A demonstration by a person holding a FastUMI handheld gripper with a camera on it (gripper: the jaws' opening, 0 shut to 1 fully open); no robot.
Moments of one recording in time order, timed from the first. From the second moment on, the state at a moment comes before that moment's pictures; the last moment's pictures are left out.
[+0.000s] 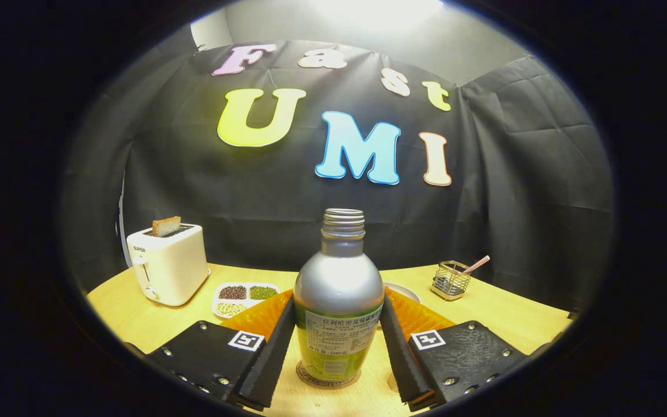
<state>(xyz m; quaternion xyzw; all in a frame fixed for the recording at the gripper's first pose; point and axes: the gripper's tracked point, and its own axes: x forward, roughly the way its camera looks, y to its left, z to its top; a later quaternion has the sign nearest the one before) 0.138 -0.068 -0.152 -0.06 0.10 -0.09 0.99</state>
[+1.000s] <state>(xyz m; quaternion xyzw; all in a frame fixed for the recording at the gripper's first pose) 0.161 -0.071 -0.206 -0.06 0.12 -0.07 0.99</state>
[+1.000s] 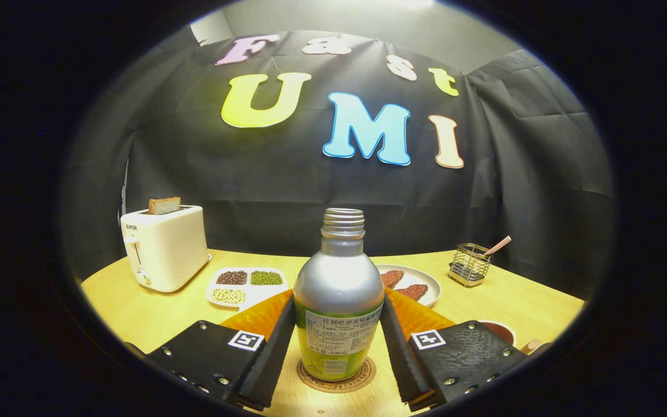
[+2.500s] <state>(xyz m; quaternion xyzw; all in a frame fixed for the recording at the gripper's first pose) 0.075 -0.047 0.026 -0.06 0.02 -0.02 1.00</state>
